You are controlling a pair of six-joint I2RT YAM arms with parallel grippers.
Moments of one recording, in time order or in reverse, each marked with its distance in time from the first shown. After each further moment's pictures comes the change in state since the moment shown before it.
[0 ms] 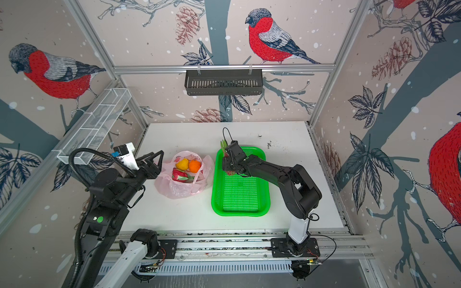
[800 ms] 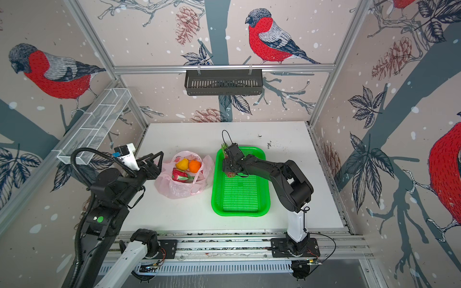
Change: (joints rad) left arm 0.000 0.001 -0.001 -0.027 -0.025 0.013; right arm -0.019 0.096 0.032 -0.006 -0.020 0.021
